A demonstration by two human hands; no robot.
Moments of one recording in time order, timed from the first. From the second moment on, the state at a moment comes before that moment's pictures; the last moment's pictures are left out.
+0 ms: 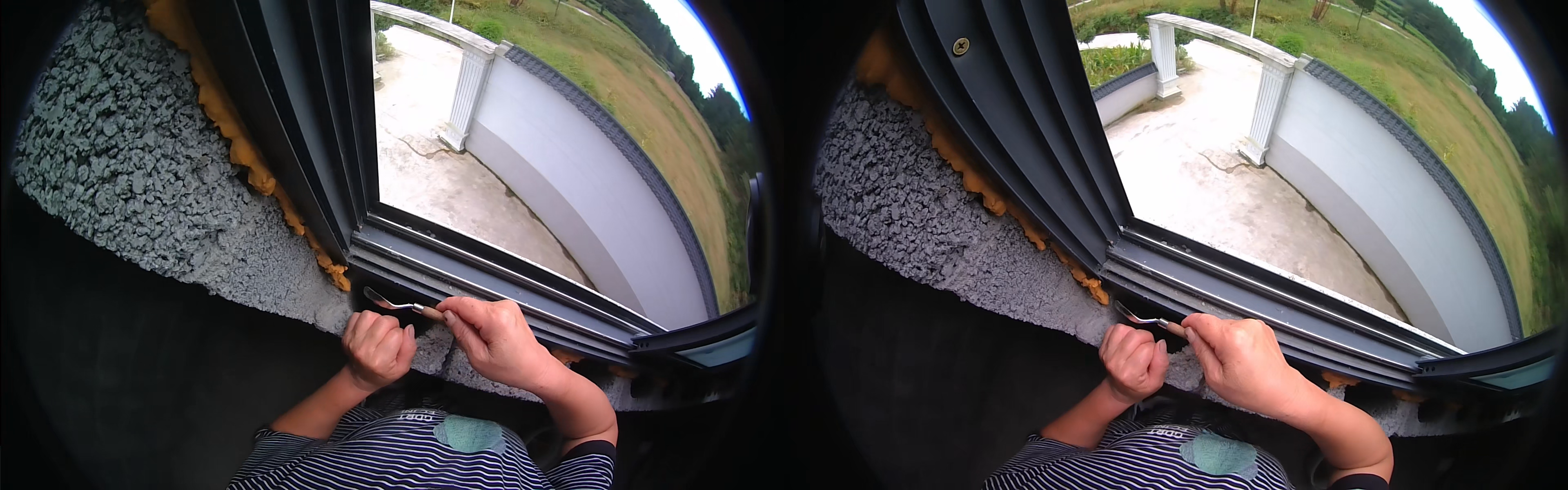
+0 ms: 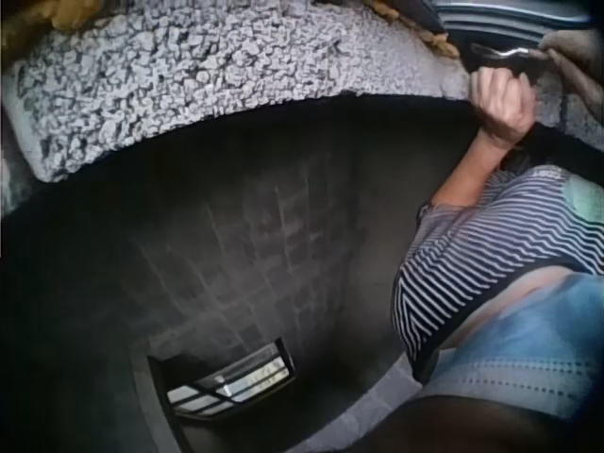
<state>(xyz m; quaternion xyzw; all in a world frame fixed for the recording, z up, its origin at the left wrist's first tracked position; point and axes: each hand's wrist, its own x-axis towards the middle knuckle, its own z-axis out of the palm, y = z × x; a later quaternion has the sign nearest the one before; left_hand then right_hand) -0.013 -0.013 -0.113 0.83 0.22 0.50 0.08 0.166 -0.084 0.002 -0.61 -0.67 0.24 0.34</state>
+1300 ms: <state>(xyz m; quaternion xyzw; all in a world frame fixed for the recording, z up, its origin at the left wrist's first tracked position) -0.019 -0.015 -0.116 0.85 0.22 0.47 0.07 0.220 -0.065 0.037 -0.71 -0.67 0.05 0.23</state>
